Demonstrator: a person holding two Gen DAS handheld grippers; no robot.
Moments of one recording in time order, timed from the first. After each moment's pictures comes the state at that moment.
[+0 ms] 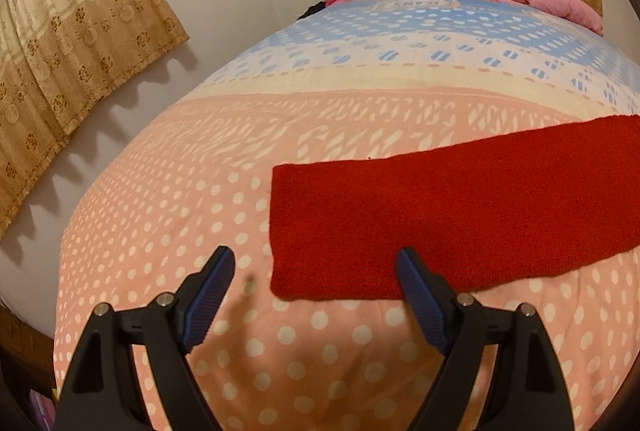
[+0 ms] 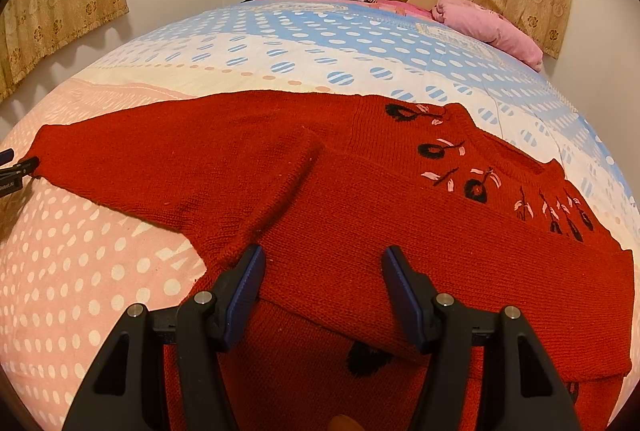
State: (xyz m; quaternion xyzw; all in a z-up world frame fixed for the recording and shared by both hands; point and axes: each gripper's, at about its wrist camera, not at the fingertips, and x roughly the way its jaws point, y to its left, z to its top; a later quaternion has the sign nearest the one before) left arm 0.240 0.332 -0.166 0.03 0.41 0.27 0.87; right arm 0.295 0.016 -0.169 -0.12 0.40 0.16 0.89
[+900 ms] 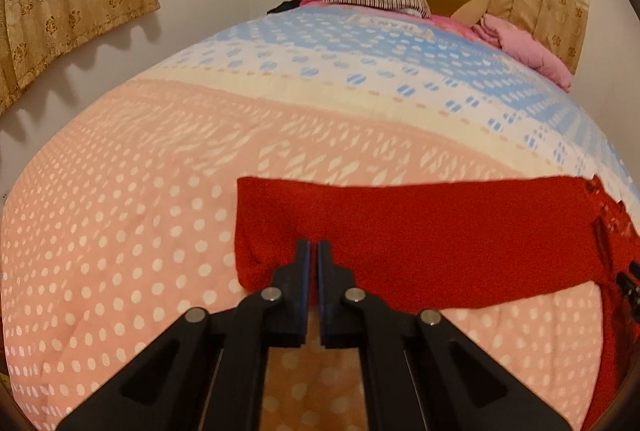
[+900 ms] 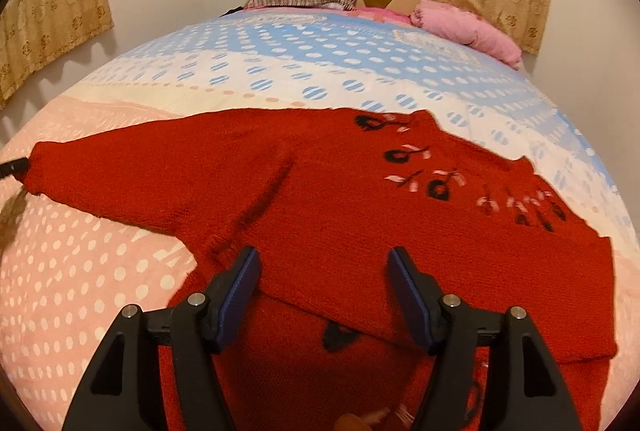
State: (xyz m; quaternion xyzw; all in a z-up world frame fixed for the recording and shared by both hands) left arm 0.236 0.352 -0.133 -0.10 0.39 0.17 0.90; right arm 0.284 0.000 -0.148 -0.11 0.38 0.13 0.91
